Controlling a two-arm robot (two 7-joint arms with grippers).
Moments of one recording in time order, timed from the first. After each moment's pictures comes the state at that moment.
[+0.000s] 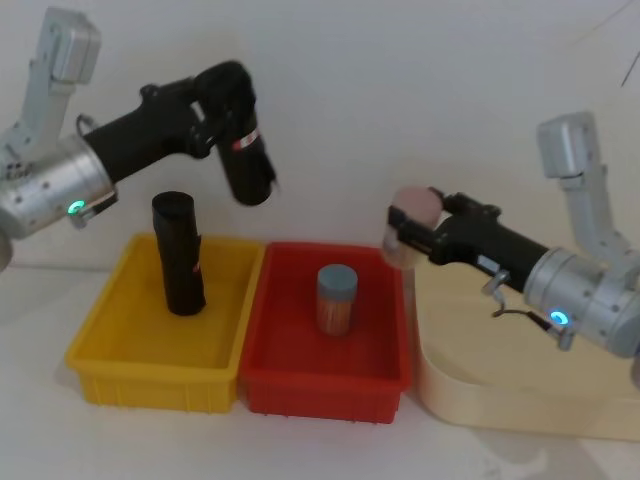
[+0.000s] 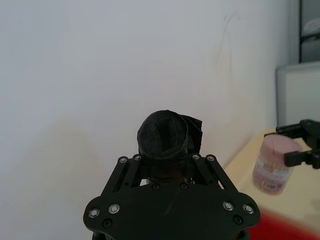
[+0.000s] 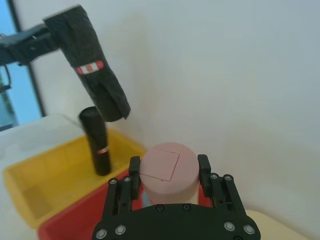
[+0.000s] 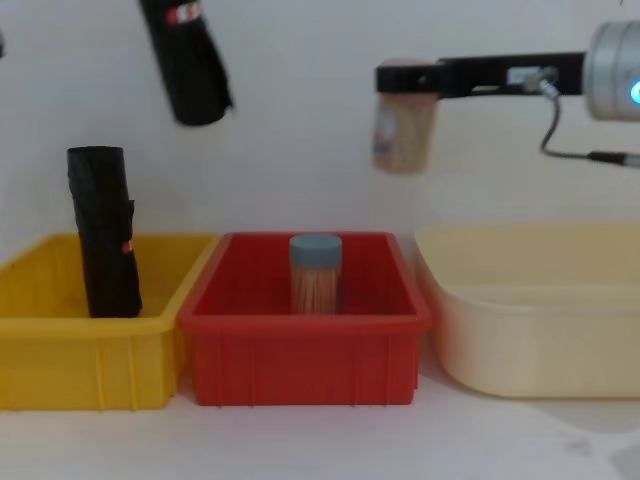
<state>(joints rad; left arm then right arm) -0.76 0.46 0.34 -1.23 -0.56 -0.09 -0.71 0.62 0.36 -0.46 -1.45 0.50 0.26 0.43</state>
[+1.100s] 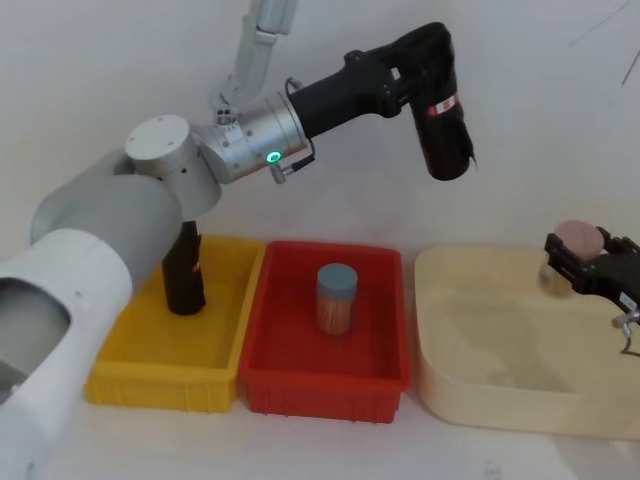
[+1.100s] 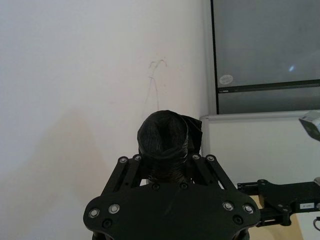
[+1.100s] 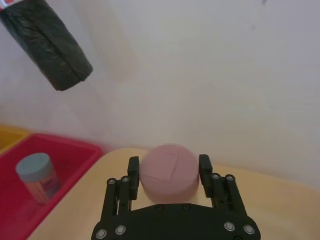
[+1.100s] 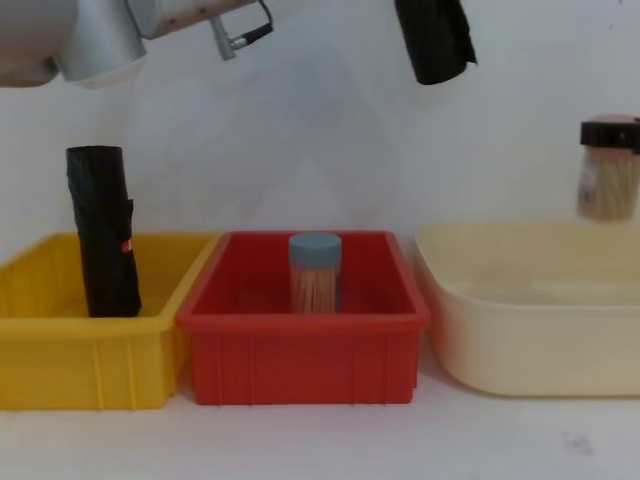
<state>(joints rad) -1.29 -0.02 0.56 -0.32 -0.76 -0.34 -1.07 0.42 0.45 -0.25 -1.51 0.49 0.27 0.20</state>
